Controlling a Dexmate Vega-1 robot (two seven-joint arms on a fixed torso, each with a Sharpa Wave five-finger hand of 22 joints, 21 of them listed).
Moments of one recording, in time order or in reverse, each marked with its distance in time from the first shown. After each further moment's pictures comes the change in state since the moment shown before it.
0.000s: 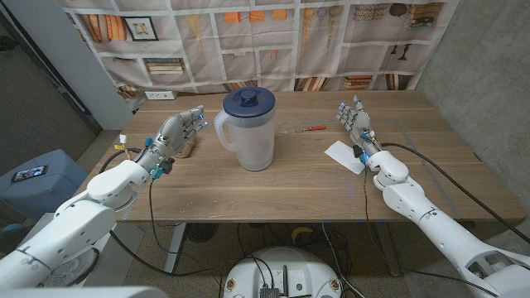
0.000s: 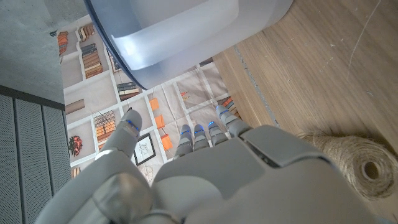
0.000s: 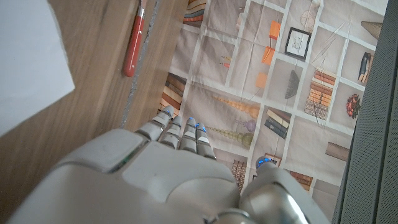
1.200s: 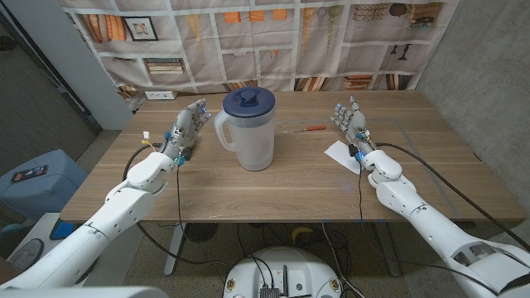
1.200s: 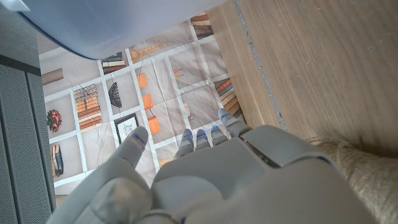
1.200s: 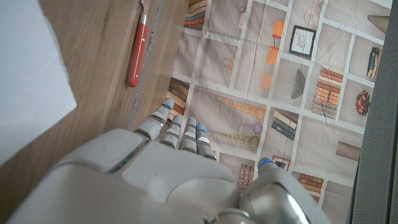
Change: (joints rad) left arm -0.308 -0.150 0.245 0.250 0.054 -0.060 0.078; left_hand -0.120 0.023 -0.033 0.183 0.010 -0.050 0.014 -0.004 0.000 -0.073 0.023 0.000 -0.003 -0.069 0.013 0.000 0.000 -0.046 0.000 0.000 0.000; right arm 0.061 0.060 -0.021 0.123 0.013 0.028 0.047; right_hand 0.009 -0.010 -0.006 0.000 -0.023 0.000 -0.007 0.000 0.000 0.000 0.000 0.000 0.024 0.007 0.007 -0.004 0.037 0.093 0.028 0.004 0.000
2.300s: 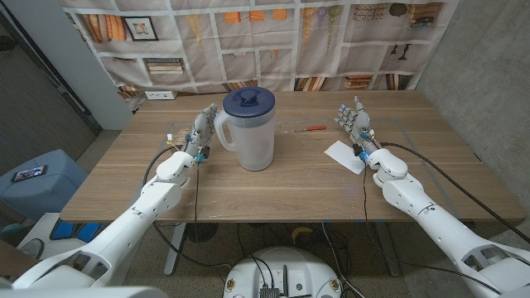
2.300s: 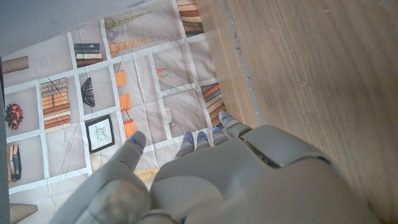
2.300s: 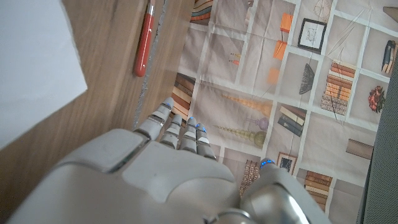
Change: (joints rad) left arm -0.244 -0.190 0.148 0.342 0.050 -0.058 -0.058; left_hand -0.039 -0.022 -0.017 0.082 0.006 -0.051 0.018 -0.007 0.000 -0.040 0.029 -0.007 0.002 -0.026 0.017 0.000 0.003 -0.036 0.007 0.000 0.000; right arm -0.017 -0.034 0.017 -0.054 0.020 -0.062 -0.021; right_hand -0.005 -0.005 0.000 0.000 -0.008 -0.011 0.000 -0.008 0.000 -0.003 0.004 -0.005 0.021 0.007 0.006 -0.004 0.022 0.010 0.009 -0.004 0.000
